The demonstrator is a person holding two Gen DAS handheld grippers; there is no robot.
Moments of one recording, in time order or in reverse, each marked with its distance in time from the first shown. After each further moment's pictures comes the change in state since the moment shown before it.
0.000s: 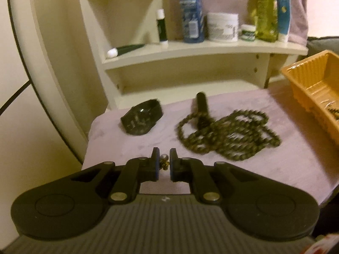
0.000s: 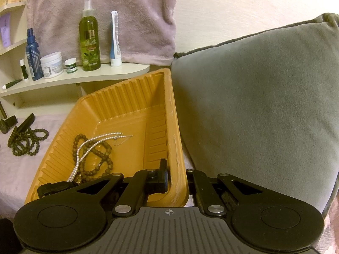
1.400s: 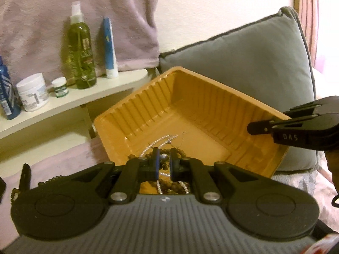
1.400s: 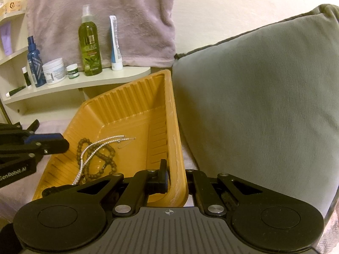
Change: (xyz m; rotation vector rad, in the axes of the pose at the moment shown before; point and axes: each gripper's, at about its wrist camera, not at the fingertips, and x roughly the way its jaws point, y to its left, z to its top) left arm -0.046 -0.217 0.055 0.251 -0.095 -0.505; right arm -0.006 -0.004 -0.001 0.034 -0.011 0.030
